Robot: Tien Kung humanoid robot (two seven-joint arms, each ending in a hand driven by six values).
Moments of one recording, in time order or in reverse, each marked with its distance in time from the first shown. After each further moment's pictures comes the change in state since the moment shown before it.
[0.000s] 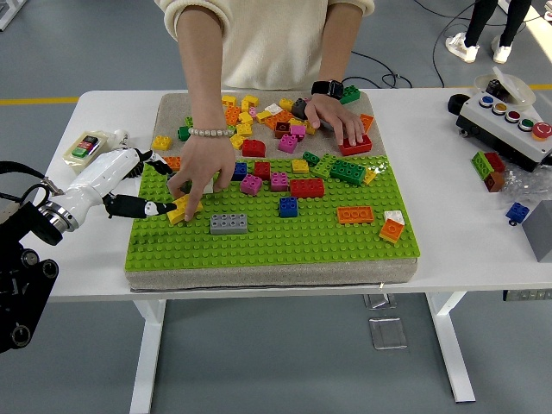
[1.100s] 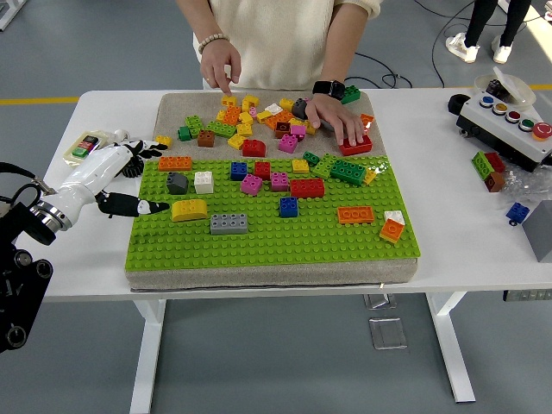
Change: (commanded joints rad) left arm 0.013 -0.003 -0.027 -0.010 0.000 0.032 -0.024; right arm 0.001 0.001 -0.022 0.000 -0.005 0.002 -0.012
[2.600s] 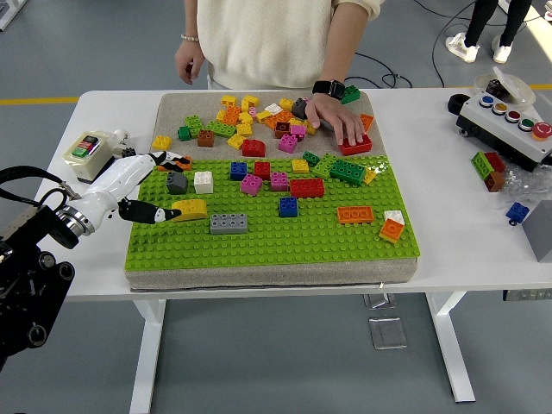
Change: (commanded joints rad) left arm -0.030 -0.050 0.071 0.088 0.000 -0.011 -0.004; right arm 0.003 -0.002 0.010 0.000 0.004 0.001 0.012
